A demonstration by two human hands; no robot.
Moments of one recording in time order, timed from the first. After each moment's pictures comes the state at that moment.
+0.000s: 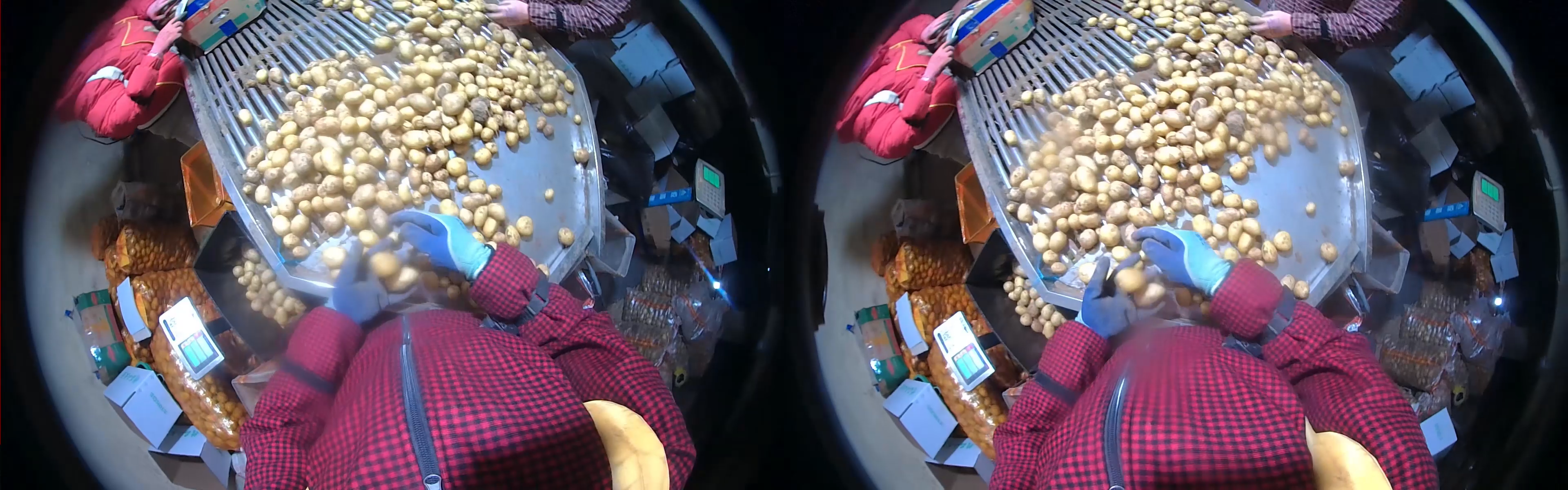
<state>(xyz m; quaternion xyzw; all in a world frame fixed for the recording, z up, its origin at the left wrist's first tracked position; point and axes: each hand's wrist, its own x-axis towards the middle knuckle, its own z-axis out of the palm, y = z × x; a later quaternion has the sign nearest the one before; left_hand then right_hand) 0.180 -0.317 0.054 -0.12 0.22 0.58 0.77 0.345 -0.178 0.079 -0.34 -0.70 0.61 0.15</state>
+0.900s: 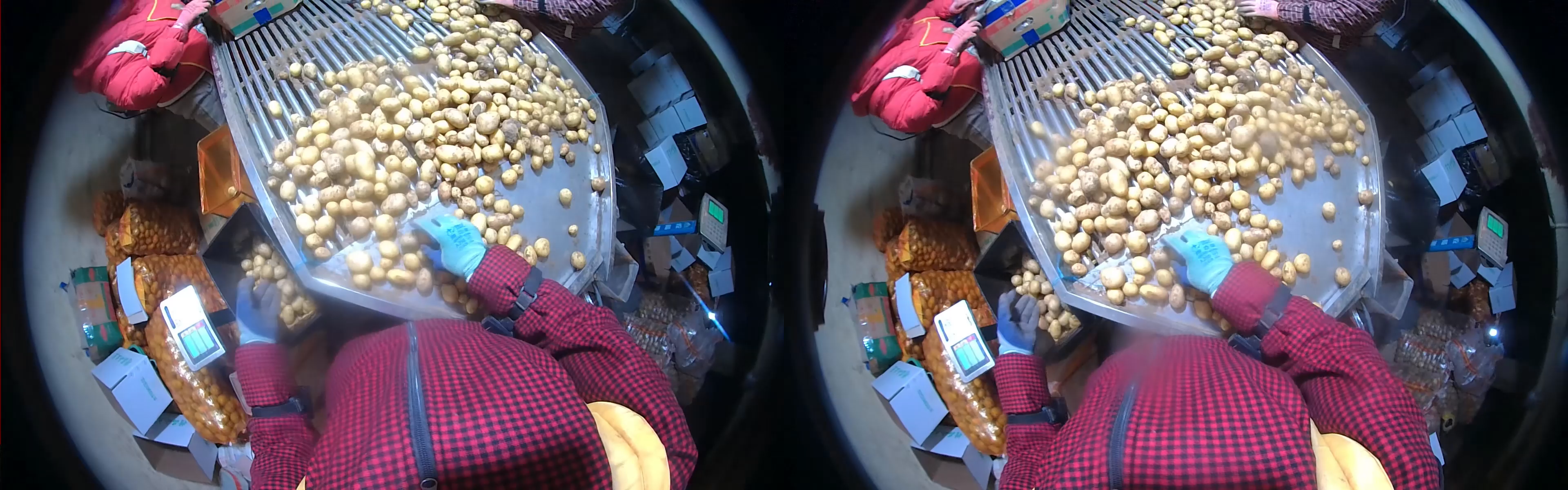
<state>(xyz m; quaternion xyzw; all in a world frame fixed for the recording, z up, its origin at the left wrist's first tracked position) 0.002 -0.439 0.053 -0.15 0.60 0.70 0.35 0.314 -0.165 0.052 -0.30 -0.92 0.26 0.05</state>
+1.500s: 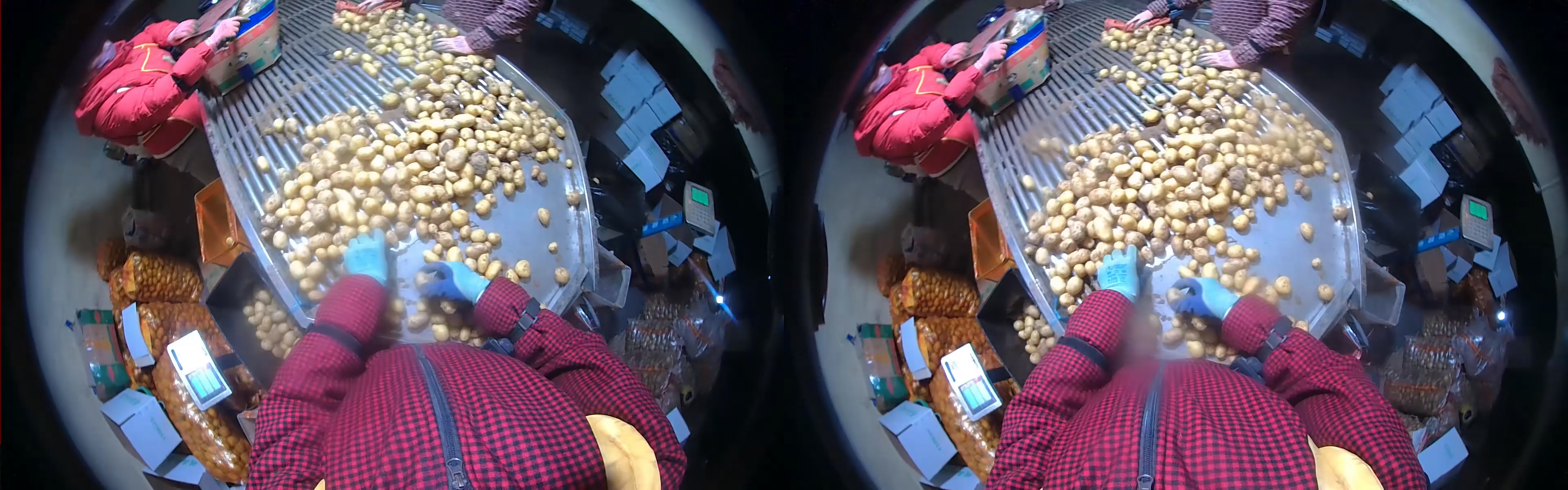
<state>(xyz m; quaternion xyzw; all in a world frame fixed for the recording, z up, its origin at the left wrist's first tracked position) 0.142 -0.198 0.020 0.58 0.81 0.03 0.06 0.361 -0.158 0.046 -0.40 -0.65 0.64 0.00</state>
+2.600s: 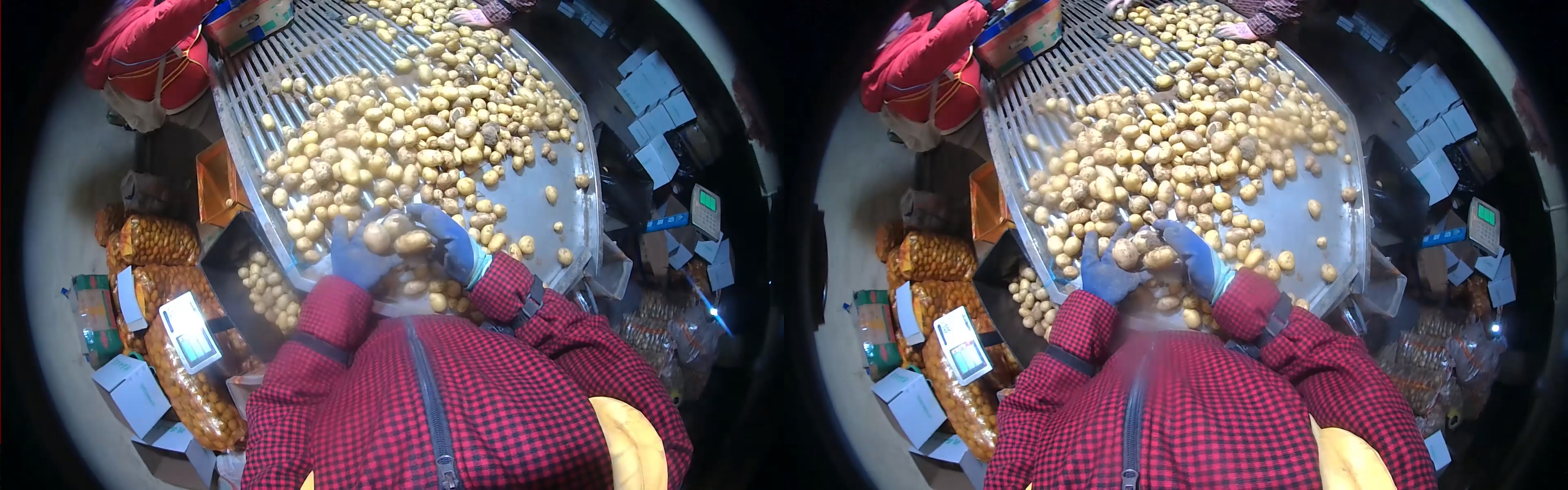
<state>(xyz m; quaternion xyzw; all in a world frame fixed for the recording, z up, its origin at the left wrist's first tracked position) 0.154 -0.273 0.072 0.54 0.81 0.07 0.22 0.334 -0.176 0.093 -0.28 -0.39 0.85 0.20</state>
